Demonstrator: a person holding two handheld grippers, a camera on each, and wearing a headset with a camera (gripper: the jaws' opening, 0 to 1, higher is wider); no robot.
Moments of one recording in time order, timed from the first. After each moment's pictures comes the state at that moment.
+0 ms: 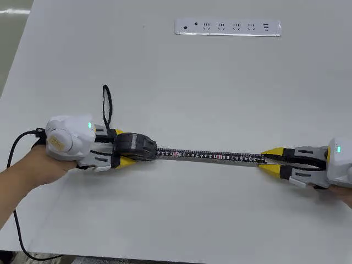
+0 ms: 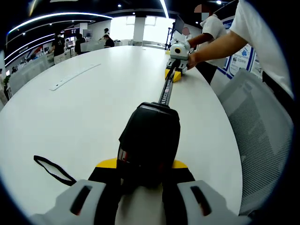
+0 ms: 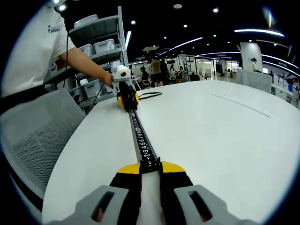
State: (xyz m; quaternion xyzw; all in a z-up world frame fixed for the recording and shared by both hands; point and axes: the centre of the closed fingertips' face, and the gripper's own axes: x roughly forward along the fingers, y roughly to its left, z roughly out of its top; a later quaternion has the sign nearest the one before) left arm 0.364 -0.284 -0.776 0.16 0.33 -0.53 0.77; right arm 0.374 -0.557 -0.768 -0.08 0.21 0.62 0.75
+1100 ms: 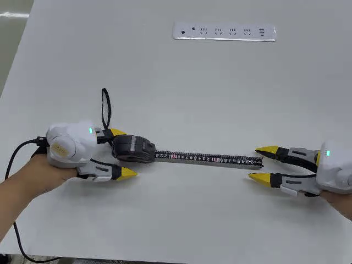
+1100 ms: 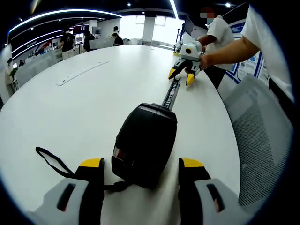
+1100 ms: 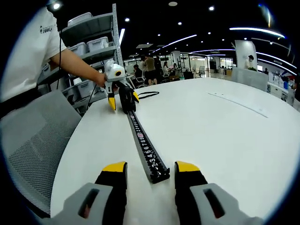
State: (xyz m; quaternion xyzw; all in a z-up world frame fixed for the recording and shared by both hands) left arm 0.362 -0.283 -0.772 0.15 0.34 -0.49 0.79; right arm 0.364 -0.542 -0.761 -0.09 0.23 0.59 0.77
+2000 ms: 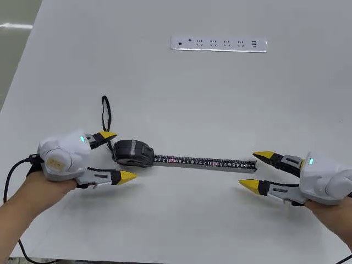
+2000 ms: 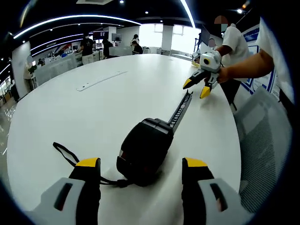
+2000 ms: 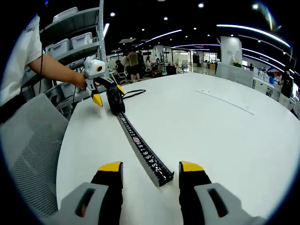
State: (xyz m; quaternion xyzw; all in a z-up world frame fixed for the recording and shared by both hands) left arm 0.362 -0.275 -0.746 0.13 0.31 -0.41 0.85; right arm 0.369 -0.546 -0.751 -0.10 0.25 0.51 0.81
